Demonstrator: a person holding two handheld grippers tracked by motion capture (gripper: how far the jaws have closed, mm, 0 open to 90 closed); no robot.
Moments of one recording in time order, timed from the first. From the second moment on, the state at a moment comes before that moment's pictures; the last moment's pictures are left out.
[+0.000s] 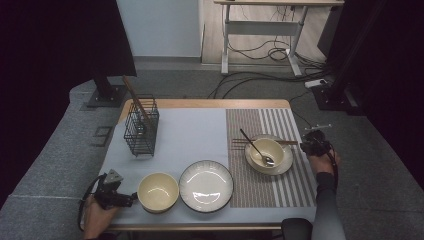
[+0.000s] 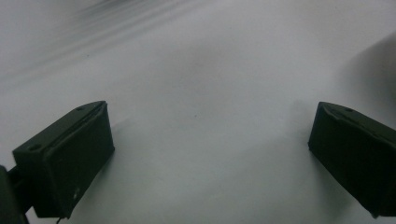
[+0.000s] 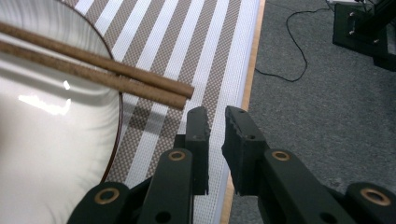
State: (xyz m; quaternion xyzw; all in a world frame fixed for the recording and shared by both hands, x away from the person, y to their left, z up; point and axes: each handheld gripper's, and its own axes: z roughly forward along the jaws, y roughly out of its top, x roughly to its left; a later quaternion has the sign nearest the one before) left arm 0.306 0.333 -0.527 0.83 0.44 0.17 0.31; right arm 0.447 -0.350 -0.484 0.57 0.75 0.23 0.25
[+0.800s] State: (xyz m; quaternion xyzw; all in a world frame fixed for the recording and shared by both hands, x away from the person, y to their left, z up) left arm 0.305 0.333 -0.527 0.83 0.44 0.17 0.31; right arm 0.470 -0.352 -0.486 0.60 0.71 0.24 0.28
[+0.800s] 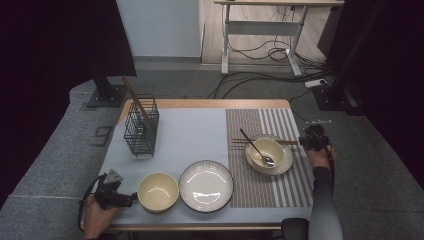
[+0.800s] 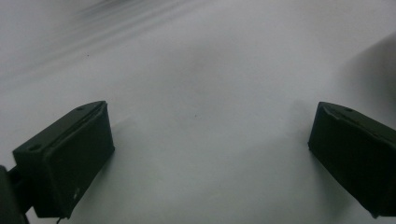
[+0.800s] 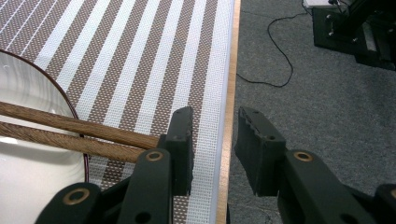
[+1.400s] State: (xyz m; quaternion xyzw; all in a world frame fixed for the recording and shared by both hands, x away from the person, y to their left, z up) left arm 0.305 0.333 -0.527 0.83 0.44 0.17 0.31; right arm 0.472 -0.350 -0.487 0.59 0.72 0.24 0.28
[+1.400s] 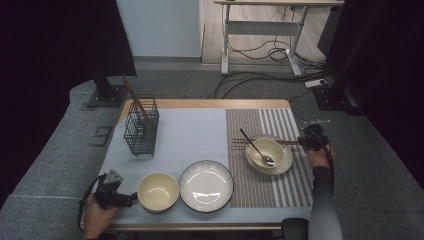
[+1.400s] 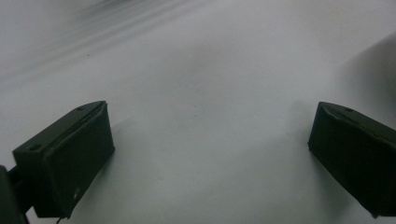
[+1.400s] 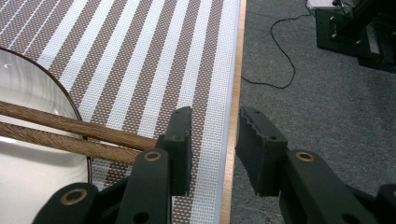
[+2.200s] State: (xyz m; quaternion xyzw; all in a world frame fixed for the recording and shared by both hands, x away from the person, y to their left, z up) left arm 0.305 0.333 -0.527 0.83 0.44 0.17 0.31; right arm 0.471 -0.351 -0.485 0.59 0.72 0.24 0.28
